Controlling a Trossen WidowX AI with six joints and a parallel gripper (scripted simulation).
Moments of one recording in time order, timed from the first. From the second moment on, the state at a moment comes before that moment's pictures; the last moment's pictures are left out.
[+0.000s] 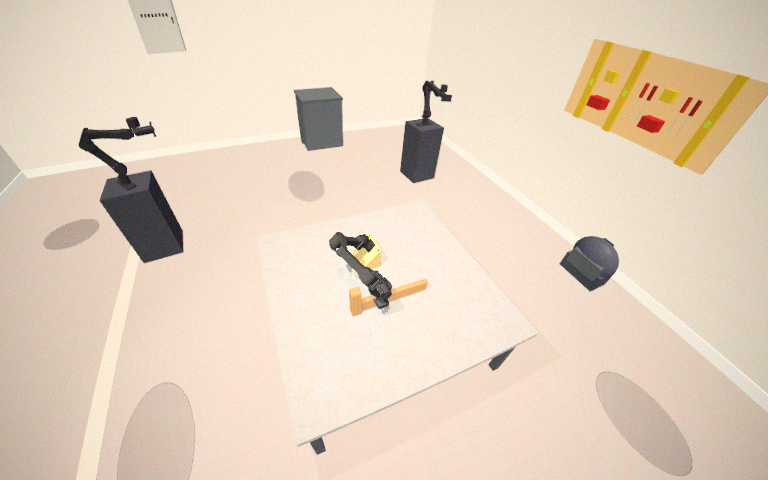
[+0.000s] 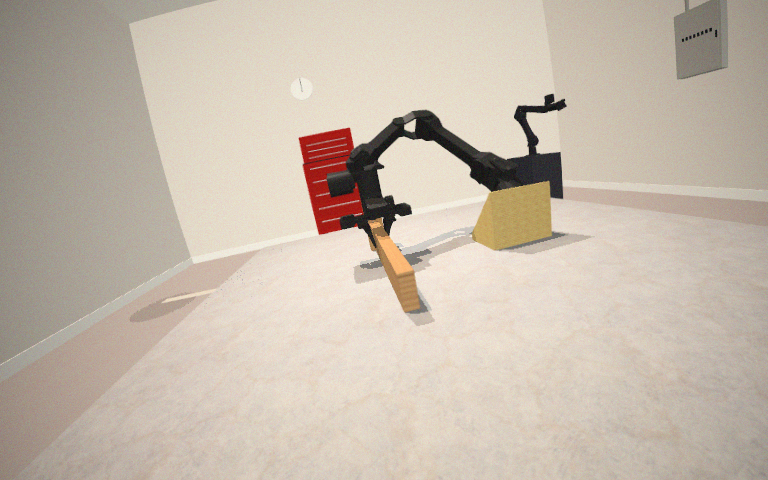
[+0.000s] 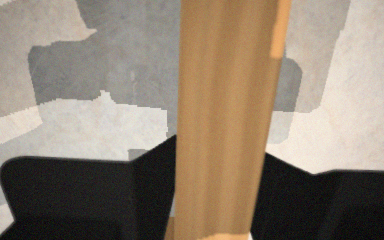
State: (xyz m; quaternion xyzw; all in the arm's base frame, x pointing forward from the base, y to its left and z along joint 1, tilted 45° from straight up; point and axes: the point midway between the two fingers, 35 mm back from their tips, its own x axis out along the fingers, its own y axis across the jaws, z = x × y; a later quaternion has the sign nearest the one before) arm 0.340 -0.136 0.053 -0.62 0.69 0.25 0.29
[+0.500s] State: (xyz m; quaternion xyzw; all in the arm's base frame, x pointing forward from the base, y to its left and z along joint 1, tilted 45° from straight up) arm 0.340 -0.138 0.052 -0.62 0.69 0.25 0.29
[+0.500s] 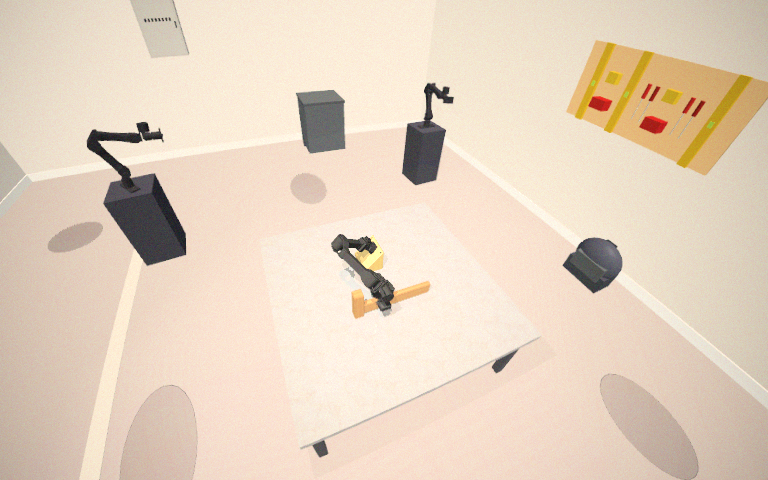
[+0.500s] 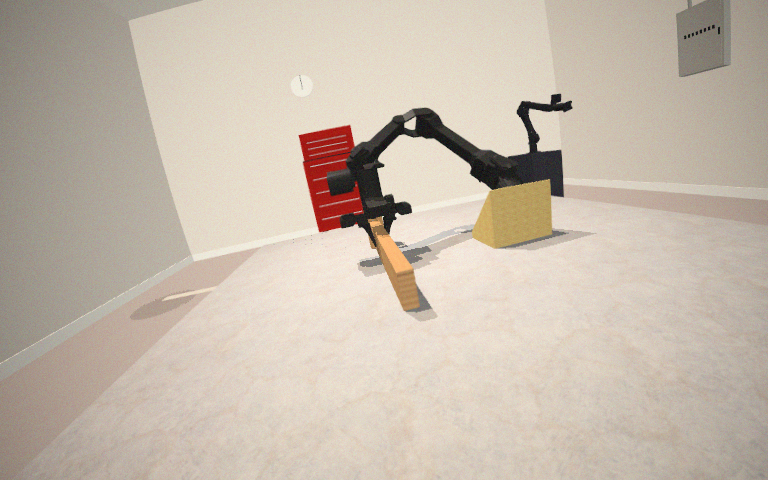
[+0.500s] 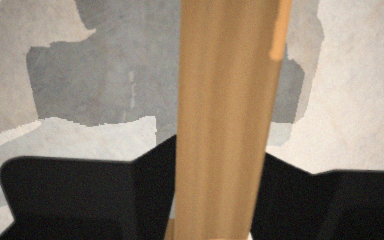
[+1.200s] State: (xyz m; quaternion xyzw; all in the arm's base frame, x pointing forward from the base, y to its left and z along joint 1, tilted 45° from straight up) arm 0.340 -0.140 0.050 -0.62 0.69 0.25 0.29
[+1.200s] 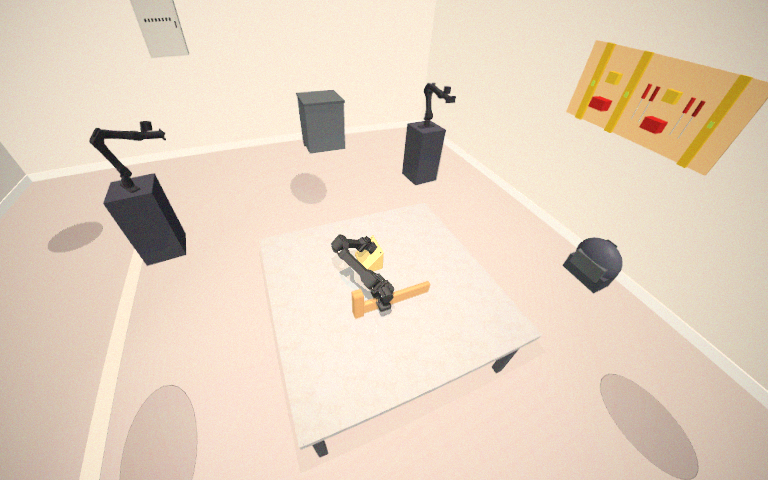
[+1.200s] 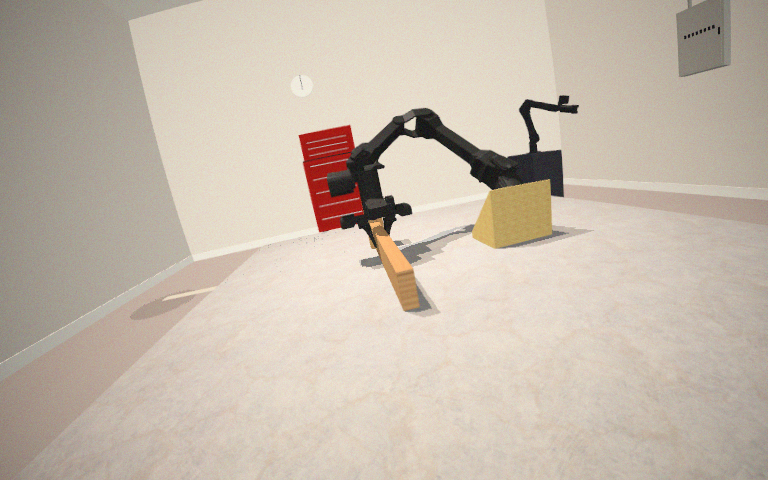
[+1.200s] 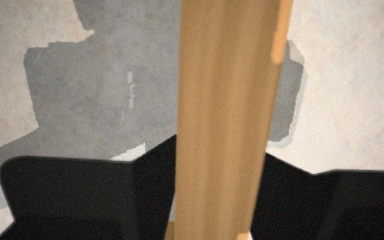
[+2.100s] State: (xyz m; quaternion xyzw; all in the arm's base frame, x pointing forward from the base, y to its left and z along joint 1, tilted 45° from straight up) arm 0.339 -0.138 0.051 -0.62 0.69 0.25 0.29
